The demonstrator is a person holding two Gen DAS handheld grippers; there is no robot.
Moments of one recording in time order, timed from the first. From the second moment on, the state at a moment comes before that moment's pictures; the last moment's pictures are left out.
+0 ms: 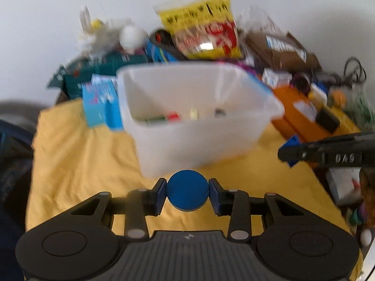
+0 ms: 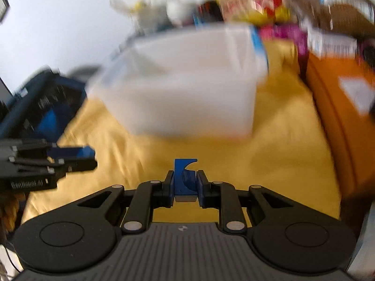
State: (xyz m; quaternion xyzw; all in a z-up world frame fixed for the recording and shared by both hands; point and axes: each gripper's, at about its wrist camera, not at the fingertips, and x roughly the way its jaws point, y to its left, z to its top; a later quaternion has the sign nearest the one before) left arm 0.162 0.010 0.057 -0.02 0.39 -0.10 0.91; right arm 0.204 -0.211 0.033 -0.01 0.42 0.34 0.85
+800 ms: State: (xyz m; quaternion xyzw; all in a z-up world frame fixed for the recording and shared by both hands) left arm 0.313 0.017 0.128 0.00 0.42 -0.07 0.91; right arm 0.338 -0.141 0.107 -0.05 0.45 0.31 0.84
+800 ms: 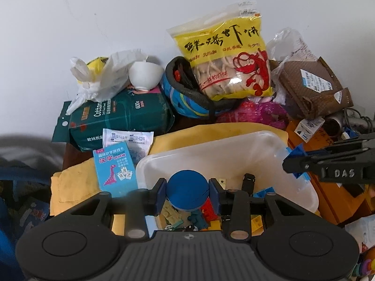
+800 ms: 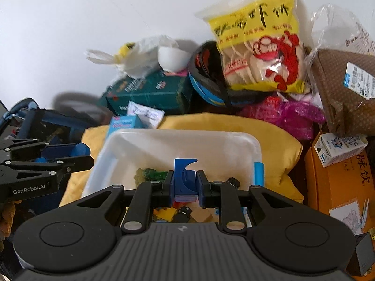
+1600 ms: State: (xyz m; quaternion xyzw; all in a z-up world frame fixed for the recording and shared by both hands) left arm 0.338 -0.004 0.104 0.00 0.46 -0.04 0.88; right arm 0.328 -0.139 0.083 -0.09 0.44 0.30 0.84
